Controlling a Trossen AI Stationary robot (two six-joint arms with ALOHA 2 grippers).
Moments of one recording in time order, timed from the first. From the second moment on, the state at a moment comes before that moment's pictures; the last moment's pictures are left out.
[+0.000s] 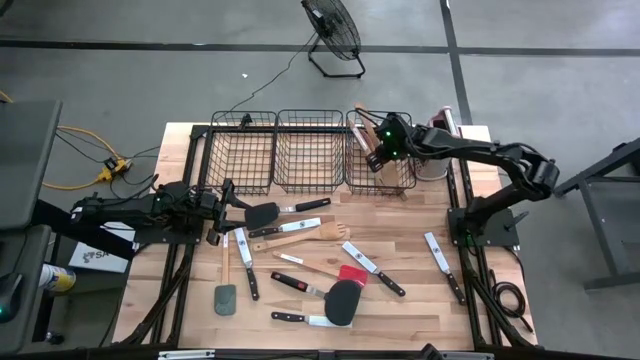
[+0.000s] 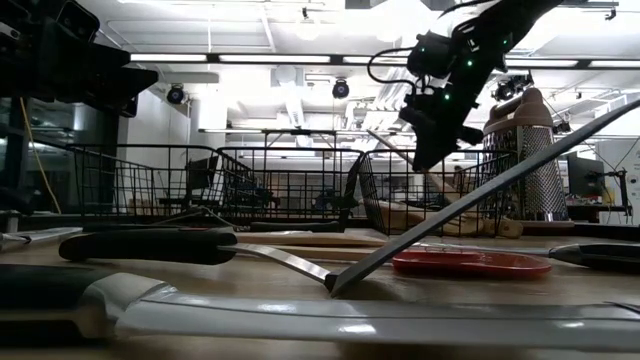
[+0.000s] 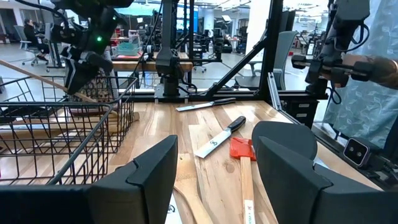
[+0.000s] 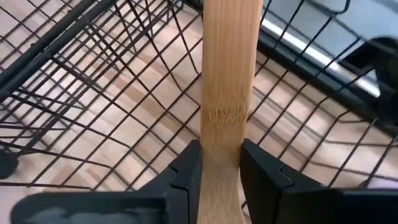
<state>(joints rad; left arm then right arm) 0.03 0.01 0.01 0.04 0.16 -0.03 -0.59 1.45 0.95 -0.45 0.14 0.31</state>
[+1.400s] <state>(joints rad) 0.03 0.01 0.01 0.04 0.16 -0.03 -0.62 1.45 0.95 -0.52 0.03 0.37</state>
